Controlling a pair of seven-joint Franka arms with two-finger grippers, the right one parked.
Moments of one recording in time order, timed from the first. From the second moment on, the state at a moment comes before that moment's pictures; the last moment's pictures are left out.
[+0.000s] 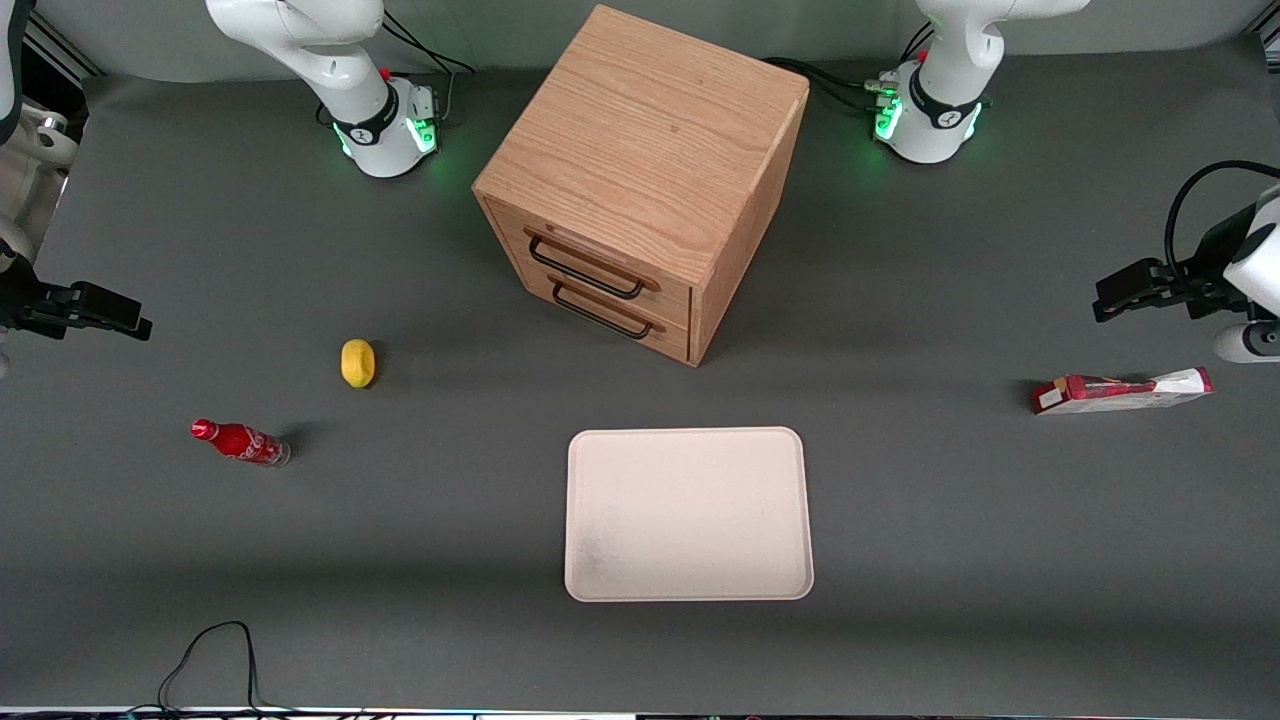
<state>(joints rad) -0.02 0.11 -0.01 -1.47 -0.01 1.53 -0.05</state>
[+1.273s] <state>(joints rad) 0.24 0.12 0.02 -1.50 0.01 1.53 0.23</state>
